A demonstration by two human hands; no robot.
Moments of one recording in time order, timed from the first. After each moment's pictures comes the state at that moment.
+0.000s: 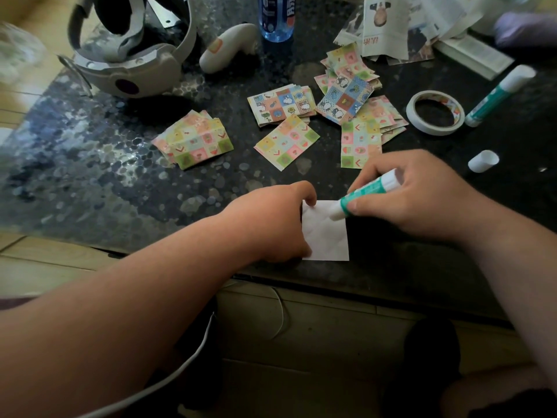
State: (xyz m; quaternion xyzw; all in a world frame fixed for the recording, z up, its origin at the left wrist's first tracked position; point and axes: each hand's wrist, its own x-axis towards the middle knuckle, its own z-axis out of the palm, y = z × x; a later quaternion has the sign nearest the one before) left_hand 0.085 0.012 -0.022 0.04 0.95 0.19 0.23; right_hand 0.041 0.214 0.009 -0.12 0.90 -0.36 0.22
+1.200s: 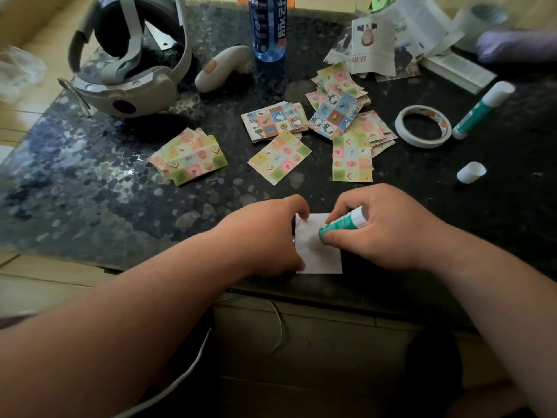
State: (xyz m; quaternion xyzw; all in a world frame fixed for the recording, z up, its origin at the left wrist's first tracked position) left_hand 0.084 0.013 -0.023 0.04 0.95 0.19 0.24; right_hand 0.054 0.202 -0.001 -0.15 0.92 -0.27 0.25
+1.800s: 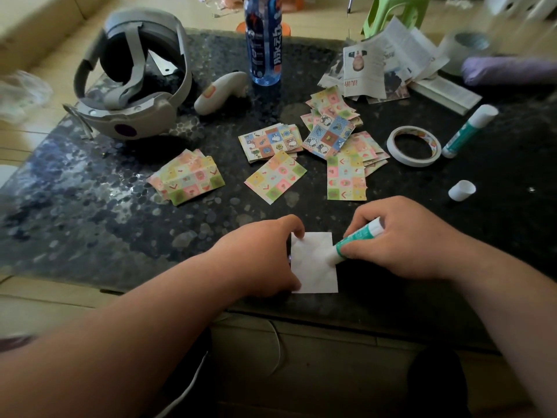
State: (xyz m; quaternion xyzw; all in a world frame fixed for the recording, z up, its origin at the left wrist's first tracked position) left_hand 0.085 0.013 -0.021 0.03 0.95 0.19 0.25; right_hand 0.045 0.219 0.016 -0.09 0.92 -0.27 0.28
